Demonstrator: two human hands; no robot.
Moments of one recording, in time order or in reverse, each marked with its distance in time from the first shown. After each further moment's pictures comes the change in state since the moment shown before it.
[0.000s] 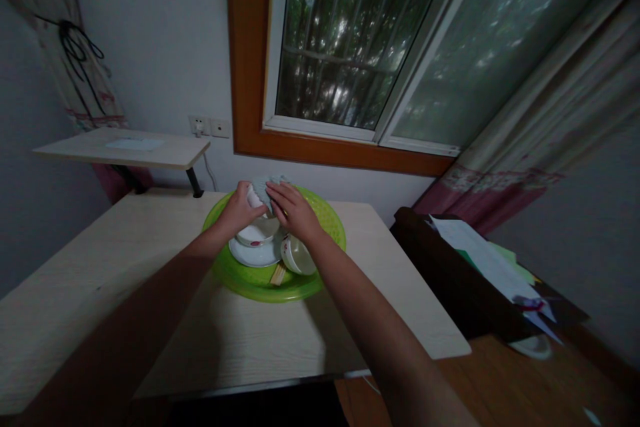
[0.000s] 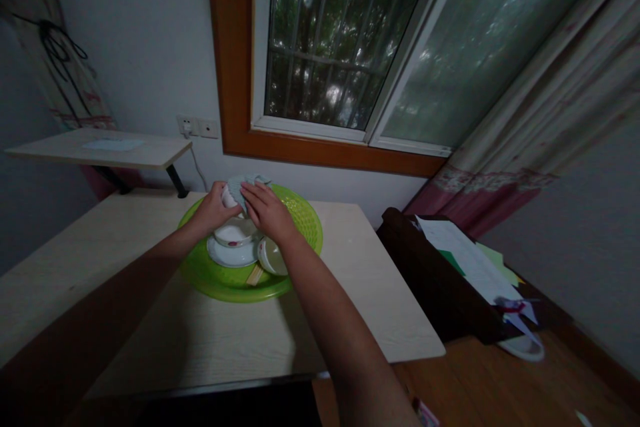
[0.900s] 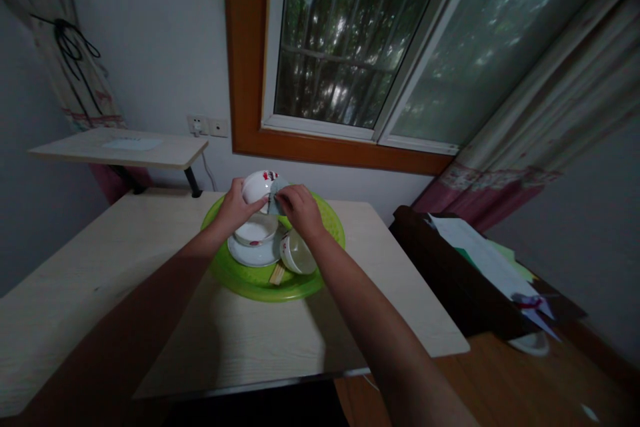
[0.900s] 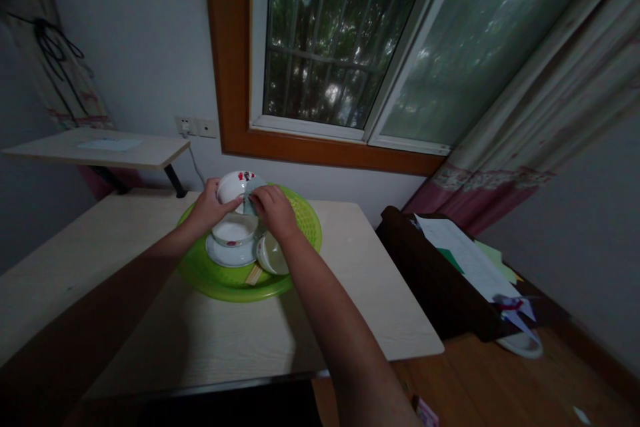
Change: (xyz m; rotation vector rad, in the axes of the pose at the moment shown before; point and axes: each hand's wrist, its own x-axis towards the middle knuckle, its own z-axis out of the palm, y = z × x) left_hand 0.000 0.005 -0.004 0.016 0.080 -0.044; right_hand -0.002 0.006 -0.002 -0.128 0.157 0.056
